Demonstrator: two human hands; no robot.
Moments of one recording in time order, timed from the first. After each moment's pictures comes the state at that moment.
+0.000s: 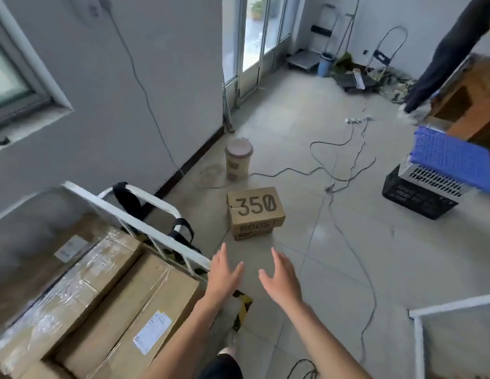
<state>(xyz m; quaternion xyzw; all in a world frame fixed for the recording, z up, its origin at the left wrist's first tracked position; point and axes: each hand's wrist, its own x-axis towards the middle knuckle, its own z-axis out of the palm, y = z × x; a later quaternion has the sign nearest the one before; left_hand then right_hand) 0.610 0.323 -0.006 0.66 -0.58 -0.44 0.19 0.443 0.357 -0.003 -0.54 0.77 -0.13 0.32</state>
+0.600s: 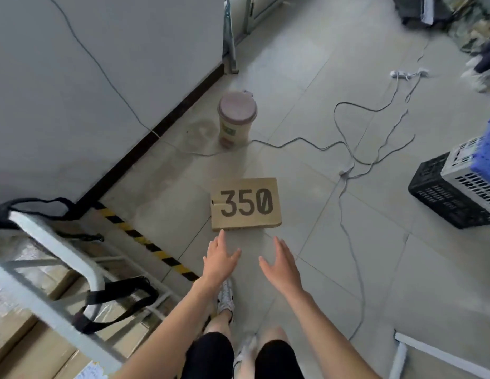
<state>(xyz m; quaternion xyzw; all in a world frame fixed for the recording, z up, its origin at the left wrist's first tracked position) 0.479 0.005 -0.165 0.71 -0.49 -0.50 0.07 0.300 0.028 -0.140 -0.51 0.75 -0.01 0.41</state>
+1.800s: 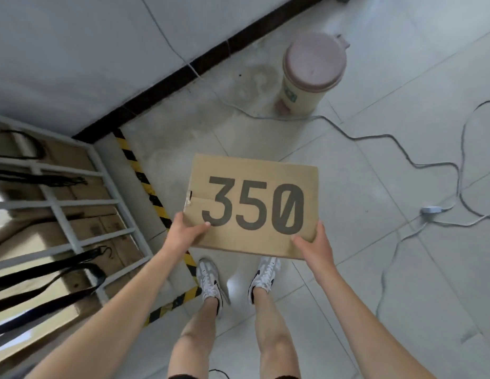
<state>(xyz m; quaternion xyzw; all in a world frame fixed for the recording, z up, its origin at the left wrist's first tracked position) 0.478 -0.143 -0.338 0.83 -0.07 -0.50 0.24 0.173 -0.242 -0.333 -0.40 0.70 -0.08 0.59</state>
